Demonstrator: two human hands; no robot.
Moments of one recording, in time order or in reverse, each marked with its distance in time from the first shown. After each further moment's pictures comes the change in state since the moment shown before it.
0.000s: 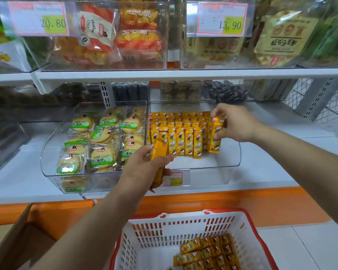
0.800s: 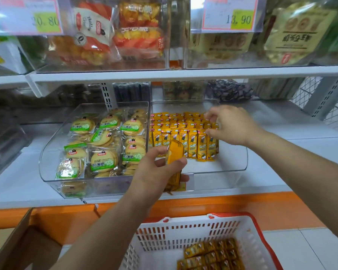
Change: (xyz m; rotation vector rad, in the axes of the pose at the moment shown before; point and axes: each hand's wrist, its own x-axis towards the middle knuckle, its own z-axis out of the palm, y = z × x) left_hand 0.008 -0.003 0.017 -0.081 -0.047 -0.009; right_hand 0.010 -0.018 0.013 -0.249 0.057 -0.083
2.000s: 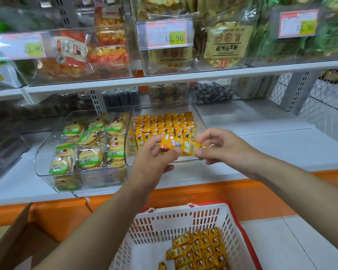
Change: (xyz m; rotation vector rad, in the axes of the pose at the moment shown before) left_hand -0.032 0.006 0.067 0.037 -0.018 0.194; right_hand -0.139 -0.003 -0.040 1.186 -0.165 0.173
